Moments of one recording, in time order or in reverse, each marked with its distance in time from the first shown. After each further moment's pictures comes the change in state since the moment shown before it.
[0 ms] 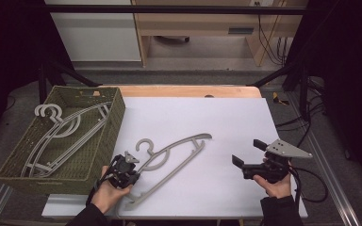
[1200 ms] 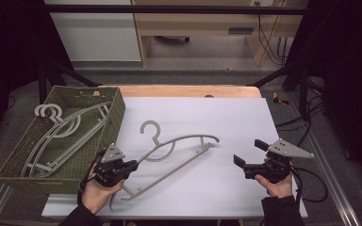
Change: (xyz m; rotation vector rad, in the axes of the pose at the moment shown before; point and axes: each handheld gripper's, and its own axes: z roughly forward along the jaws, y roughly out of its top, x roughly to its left) left arm 0.005 0.004 -0.068 -0.336 -0.105 0.004; right arm -0.004 -0.002 -0.002 -0.001 0.001 0.004
